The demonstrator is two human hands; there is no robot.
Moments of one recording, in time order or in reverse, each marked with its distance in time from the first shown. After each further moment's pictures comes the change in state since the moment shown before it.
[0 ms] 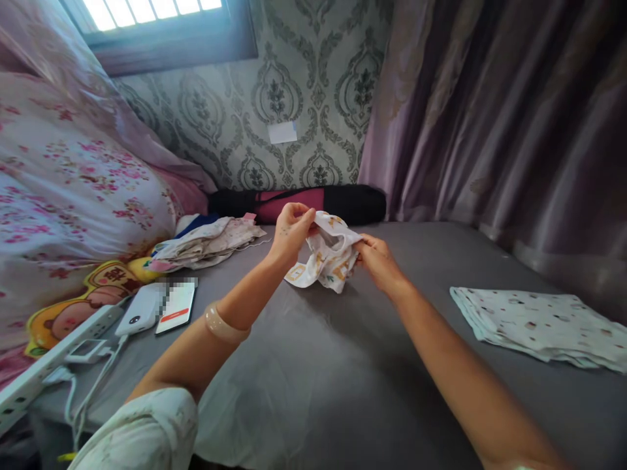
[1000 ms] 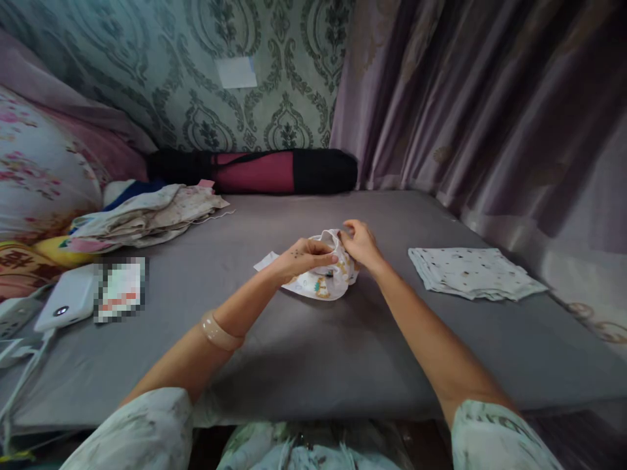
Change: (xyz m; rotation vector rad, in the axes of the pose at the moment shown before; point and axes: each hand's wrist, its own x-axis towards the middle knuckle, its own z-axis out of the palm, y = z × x) left_hand -0.072 -0.068 0.022 0.020 -0.750 -0.459; right_hand -0.019 0.039 -0.054 -0.810 0.252 -0.090
